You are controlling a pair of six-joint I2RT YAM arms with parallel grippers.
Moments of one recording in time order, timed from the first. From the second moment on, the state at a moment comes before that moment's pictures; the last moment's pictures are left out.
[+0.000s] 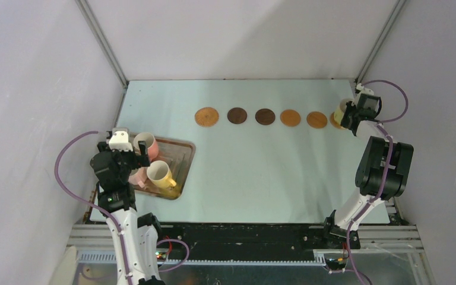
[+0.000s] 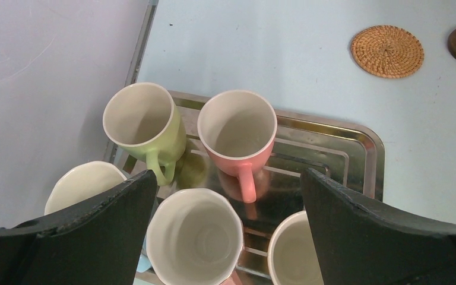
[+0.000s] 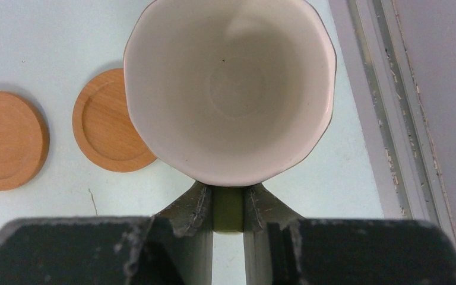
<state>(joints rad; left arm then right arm) 0.40 0.54 0.54 -0.29 0.29 0.19 -0.29 1.75 1.13 -0.04 -0.06 0.02</state>
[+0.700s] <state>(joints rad) 0.40 0.52 0.54 -0.29 0.29 0.19 -0.32 1.75 1.13 -0.04 -0.05 0.01</state>
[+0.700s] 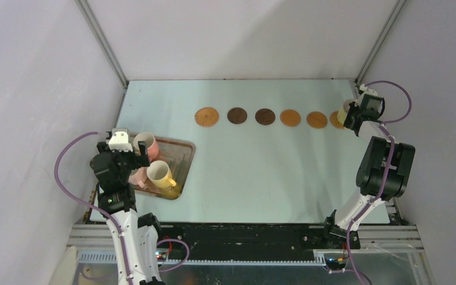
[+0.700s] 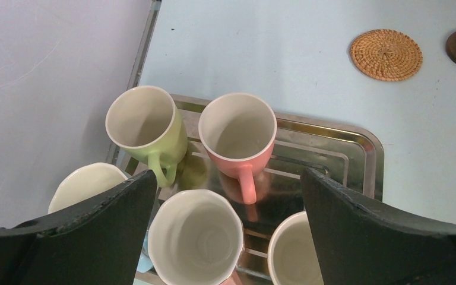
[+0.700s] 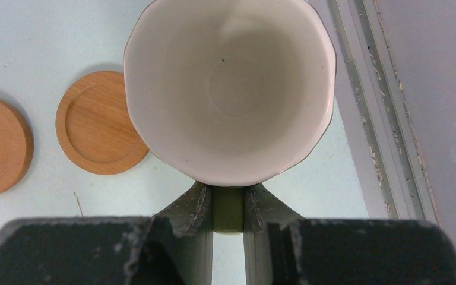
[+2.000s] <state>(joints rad) 0.40 0.52 0.54 -0.29 0.29 0.19 -0.29 1.65 1.13 -0.03 -0.05 -0.02</state>
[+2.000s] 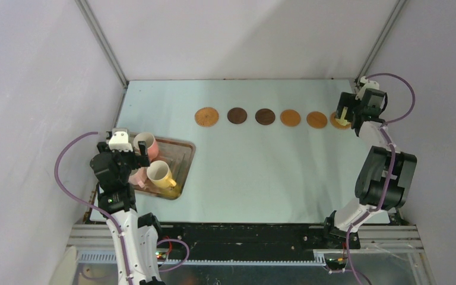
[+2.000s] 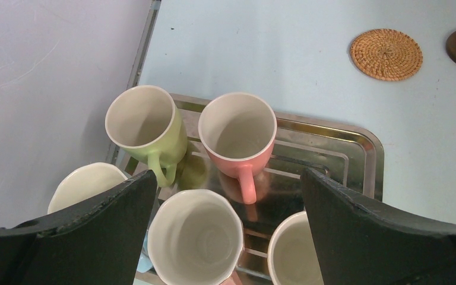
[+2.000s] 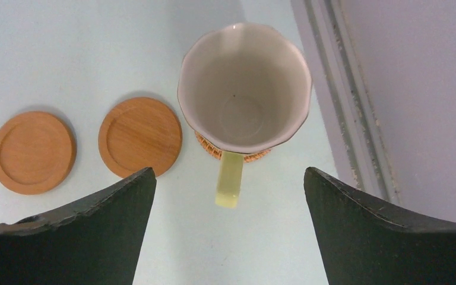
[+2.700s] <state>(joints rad) 0.40 0.52 0.54 -0.29 0.29 0.19 0.19 1.27 1.31 -0.32 -0.01 -0.14</state>
